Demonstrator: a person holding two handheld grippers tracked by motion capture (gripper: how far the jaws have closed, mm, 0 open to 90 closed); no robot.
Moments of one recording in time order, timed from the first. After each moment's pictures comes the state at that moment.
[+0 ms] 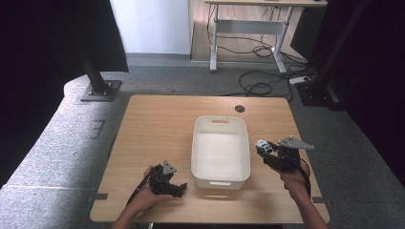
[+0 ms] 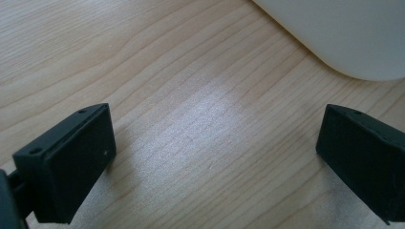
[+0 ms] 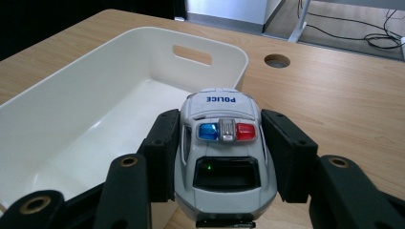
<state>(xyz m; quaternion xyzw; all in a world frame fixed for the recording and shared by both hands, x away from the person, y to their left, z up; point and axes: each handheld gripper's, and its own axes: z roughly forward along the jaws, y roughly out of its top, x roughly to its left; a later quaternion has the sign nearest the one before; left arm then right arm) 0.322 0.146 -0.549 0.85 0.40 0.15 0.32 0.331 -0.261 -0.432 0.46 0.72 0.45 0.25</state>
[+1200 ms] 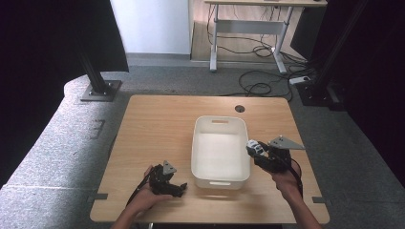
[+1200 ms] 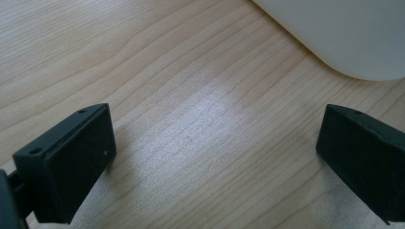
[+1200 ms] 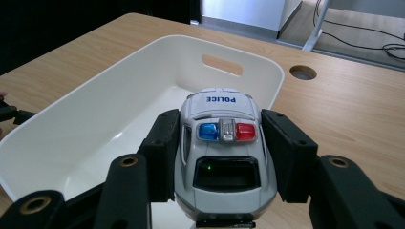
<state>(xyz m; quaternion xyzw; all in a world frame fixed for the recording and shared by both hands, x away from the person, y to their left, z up) 0.322 0.146 -0.549 0.85 0.40 0.15 0.32 0.326 -0.232 -0.424 0.44 0.73 0.46 0.24</state>
